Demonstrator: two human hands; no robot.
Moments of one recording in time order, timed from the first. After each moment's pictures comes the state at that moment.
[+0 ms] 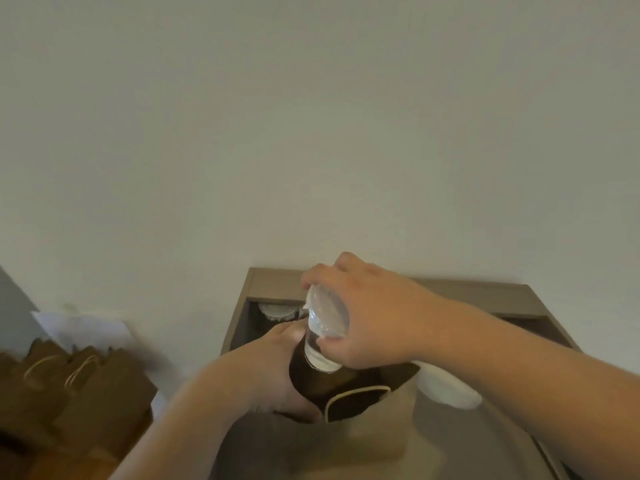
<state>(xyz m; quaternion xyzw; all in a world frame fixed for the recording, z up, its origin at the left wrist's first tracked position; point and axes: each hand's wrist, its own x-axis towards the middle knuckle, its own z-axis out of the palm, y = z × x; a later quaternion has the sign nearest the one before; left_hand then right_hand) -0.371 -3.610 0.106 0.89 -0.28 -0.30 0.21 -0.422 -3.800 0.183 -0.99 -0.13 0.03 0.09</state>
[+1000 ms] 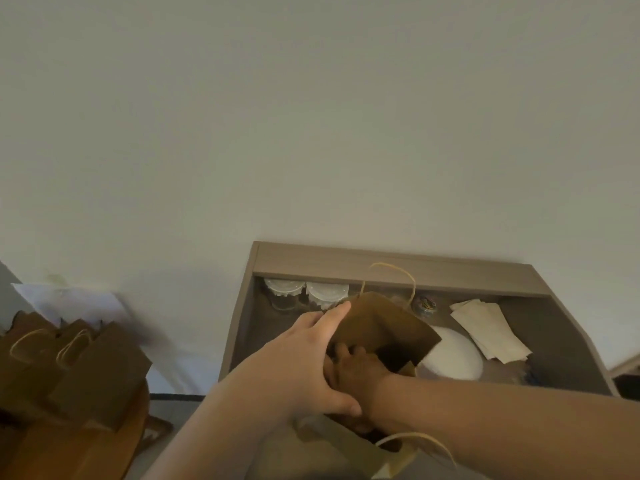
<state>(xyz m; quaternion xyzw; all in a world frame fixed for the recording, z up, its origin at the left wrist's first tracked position) -0.381 -3.604 0.072 0.86 -0.37 -0.24 0.24 -0.405 -3.761 -0.005 -0.94 -0.04 0.34 -0.08</state>
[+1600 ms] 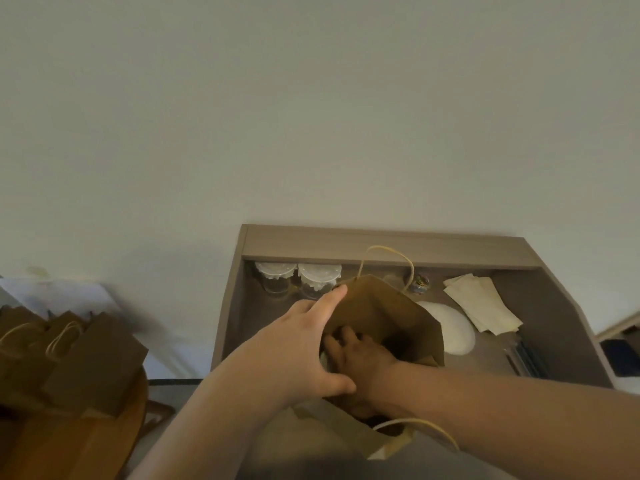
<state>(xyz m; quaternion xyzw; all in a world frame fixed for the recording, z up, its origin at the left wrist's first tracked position) -0.387 -3.607 0.068 0.87 -0.37 -0.23 0.24 -0.420 -3.773 -0.014 -0.94 0.03 0.34 -0.01</state>
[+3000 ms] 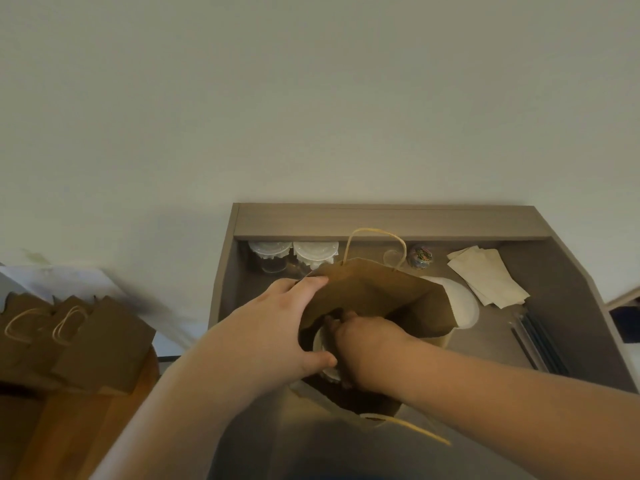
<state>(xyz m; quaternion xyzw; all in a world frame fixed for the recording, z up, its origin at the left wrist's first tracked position) -0.388 -3.604 0.081 0.90 -0.33 -0.21 0.18 -0.422 -3.770 0.024 -0.92 0.00 0.39 -0.05</state>
